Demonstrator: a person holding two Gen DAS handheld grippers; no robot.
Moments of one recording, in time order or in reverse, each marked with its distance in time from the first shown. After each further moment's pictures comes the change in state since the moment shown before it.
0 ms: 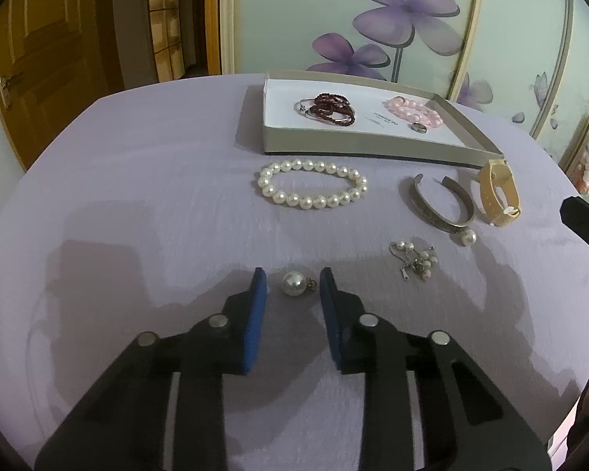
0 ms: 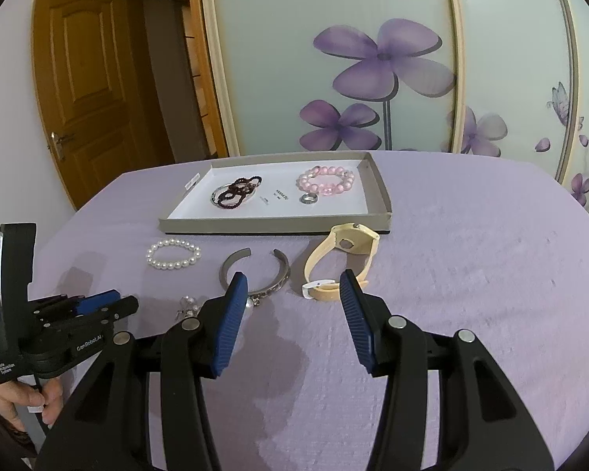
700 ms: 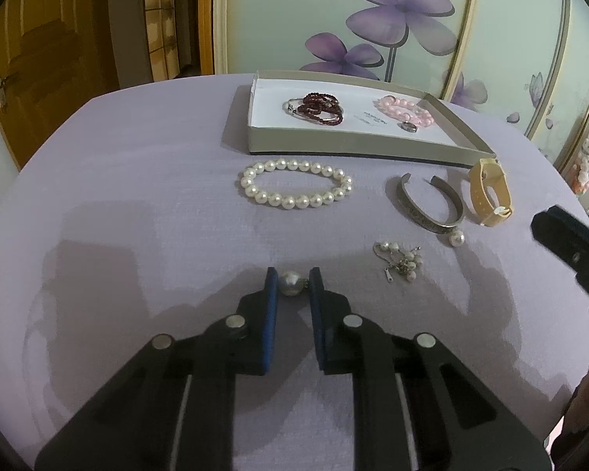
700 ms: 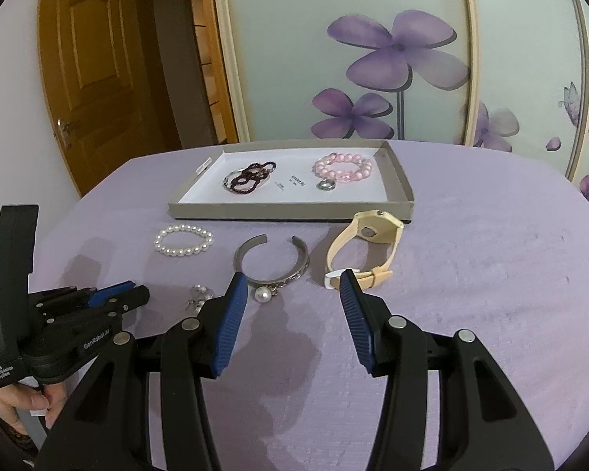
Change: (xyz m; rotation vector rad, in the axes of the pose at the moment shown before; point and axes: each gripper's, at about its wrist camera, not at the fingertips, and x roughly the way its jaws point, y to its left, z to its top) left arm 0.000 -0.007 0.002 -0.007 0.002 -0.028; right arm 0.014 0.016 -0.008 -0.025 0.051 0.031
